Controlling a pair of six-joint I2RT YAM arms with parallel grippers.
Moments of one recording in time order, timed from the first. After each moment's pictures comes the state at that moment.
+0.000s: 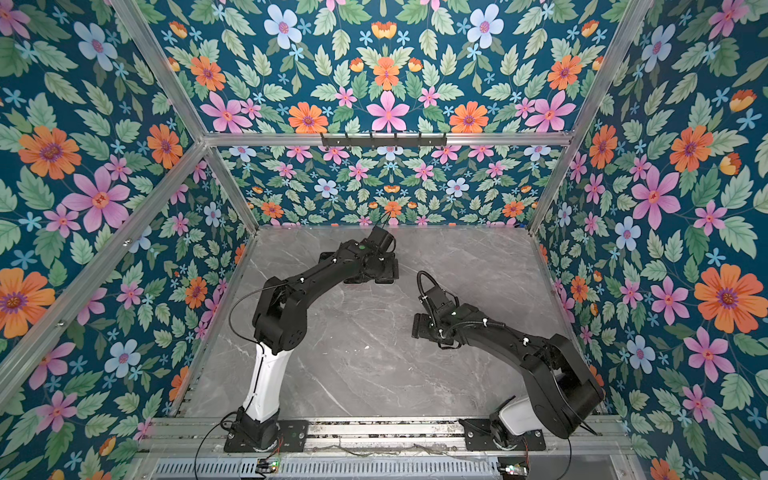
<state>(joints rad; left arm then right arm) -0.66 2.17 1.83 -0.75 -0.05 -0.62 0.61 1.44 0.81 -0.48 -0.05 0.75</state>
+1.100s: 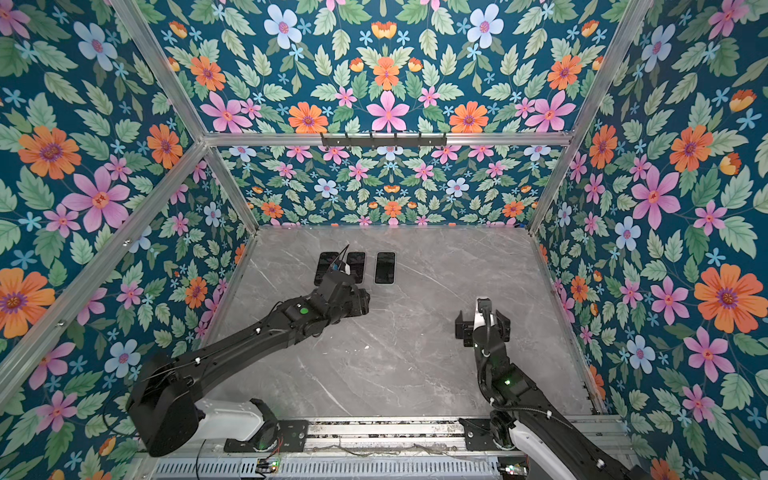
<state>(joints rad) -0.78 1.32 0.94 -0.39 -0.27 -0.66 0.36 0.73 0.21 0.15 0.52 0.08</state>
